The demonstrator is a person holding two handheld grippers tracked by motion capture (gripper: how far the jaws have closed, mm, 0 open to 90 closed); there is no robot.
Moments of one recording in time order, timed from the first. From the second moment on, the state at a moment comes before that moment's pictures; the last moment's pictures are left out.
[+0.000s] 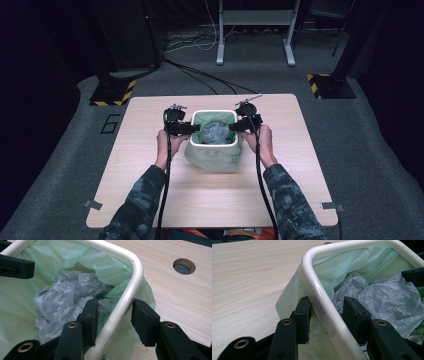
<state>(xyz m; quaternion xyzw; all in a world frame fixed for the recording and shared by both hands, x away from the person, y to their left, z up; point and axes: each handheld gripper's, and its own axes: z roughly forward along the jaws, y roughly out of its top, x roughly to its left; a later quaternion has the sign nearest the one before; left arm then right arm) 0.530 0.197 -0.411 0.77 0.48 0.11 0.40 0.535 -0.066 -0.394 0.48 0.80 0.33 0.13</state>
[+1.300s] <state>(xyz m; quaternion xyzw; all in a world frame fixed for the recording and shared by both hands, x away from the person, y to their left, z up) 0.532 0.199 -0.409 0.77 0.48 0.11 0.39 0.535 -0.060 -0.388 0.48 0.81 0.32 0.13</state>
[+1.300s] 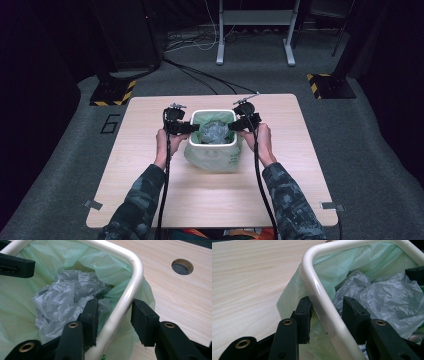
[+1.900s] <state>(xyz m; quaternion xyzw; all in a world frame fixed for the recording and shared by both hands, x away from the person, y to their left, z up) 0.533 0.196 -0.409 0.77 0.49 0.11 0.39 0.538 -0.062 -0.388 0.48 0.80 0.32 0.13</state>
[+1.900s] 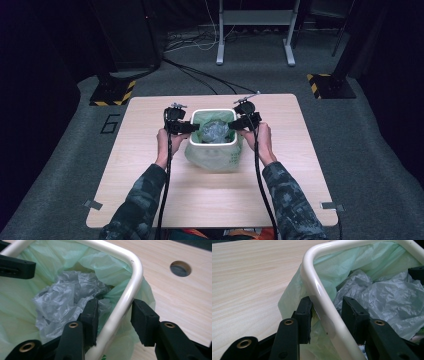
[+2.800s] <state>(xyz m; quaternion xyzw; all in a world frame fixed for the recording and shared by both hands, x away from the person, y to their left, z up) 0.531 0.192 -0.406 0.78 0.48 0.14 0.37 0.536 -0.054 -0.388 0.47 0.81 0.30 0.16</state>
